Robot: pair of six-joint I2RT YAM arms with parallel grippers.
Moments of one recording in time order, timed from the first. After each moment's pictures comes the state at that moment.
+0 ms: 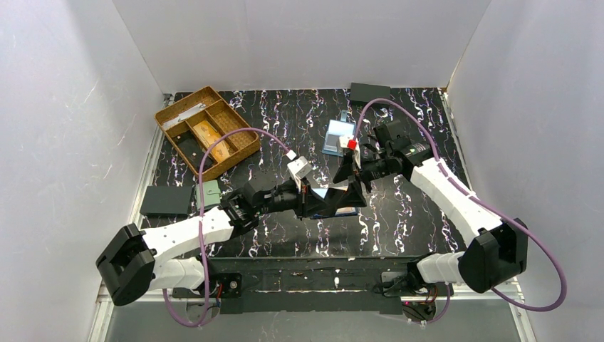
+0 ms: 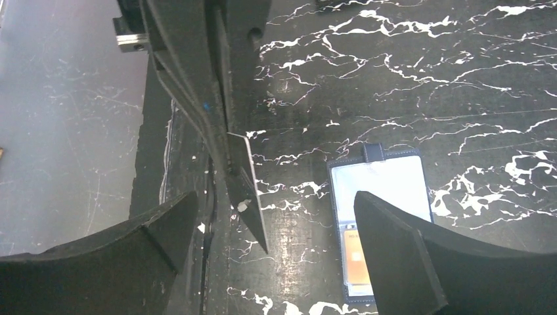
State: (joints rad) left arm -0.90 1.19 0.64 0.35 0.40 -0.43; right arm 0.46 1.31 1.14 -0.83 -1.07 -0.69
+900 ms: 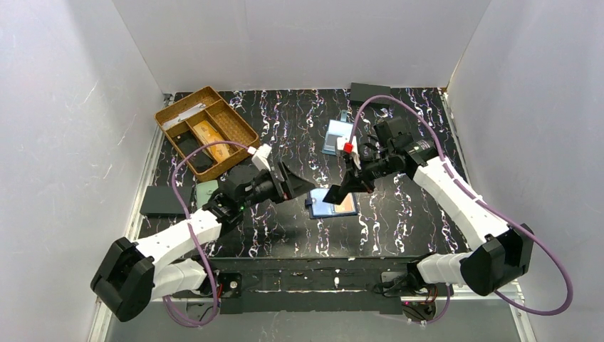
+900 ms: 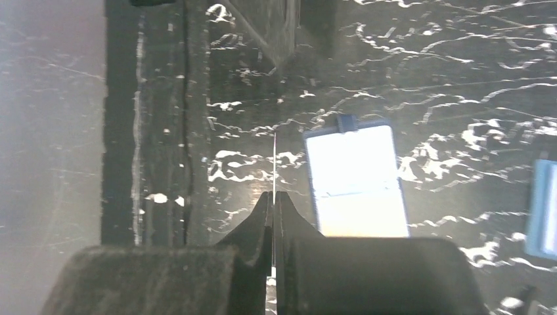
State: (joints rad) left arm -0.70 1.11 0.53 0.34 0.33 -0.92; right arm 0.49 1.30 1.22 -0.95 -0.92 -0.74
